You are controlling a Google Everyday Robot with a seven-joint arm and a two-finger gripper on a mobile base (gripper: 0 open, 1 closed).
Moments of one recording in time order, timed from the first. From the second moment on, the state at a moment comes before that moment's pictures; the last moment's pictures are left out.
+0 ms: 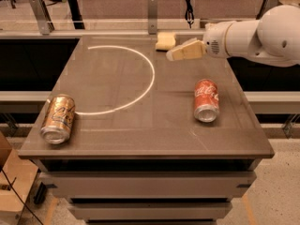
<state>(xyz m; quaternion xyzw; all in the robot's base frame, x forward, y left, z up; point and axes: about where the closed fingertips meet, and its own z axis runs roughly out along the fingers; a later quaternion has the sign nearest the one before) 0.706 -0.125 0.943 -0.35 0.75 0.16 0.55</state>
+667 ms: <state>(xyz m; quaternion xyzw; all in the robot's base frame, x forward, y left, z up) 0.759 -0.127 0.919 -0.32 0.74 0.14 0.57</state>
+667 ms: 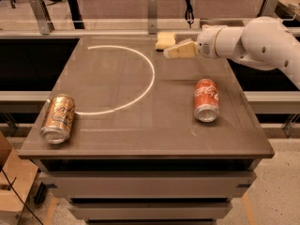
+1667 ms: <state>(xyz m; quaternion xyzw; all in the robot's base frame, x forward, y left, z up) 0.810 -0.105 0.875 -0.31 0.76 0.17 0.55</state>
